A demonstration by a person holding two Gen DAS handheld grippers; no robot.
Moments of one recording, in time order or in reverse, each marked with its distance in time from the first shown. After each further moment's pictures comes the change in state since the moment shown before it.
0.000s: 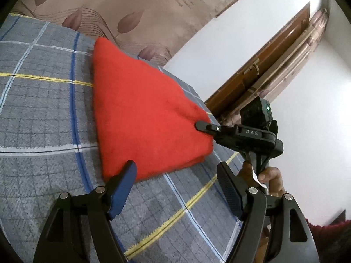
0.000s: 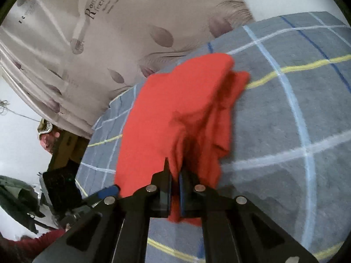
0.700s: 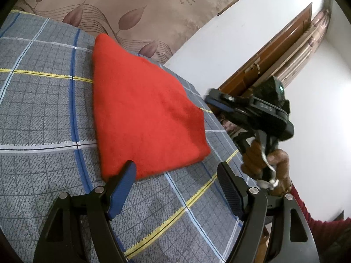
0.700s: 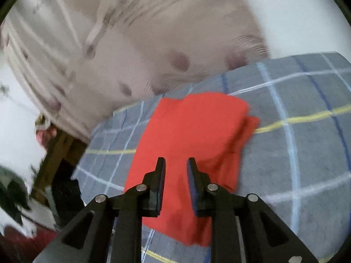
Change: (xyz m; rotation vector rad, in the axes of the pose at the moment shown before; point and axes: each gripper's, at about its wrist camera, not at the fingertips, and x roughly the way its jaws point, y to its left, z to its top) left arm -0.001 0.003 0.001 -0.019 0.006 -0.002; right arm -0.006 0.043 0.040 -0.151 -0.057 -0.038
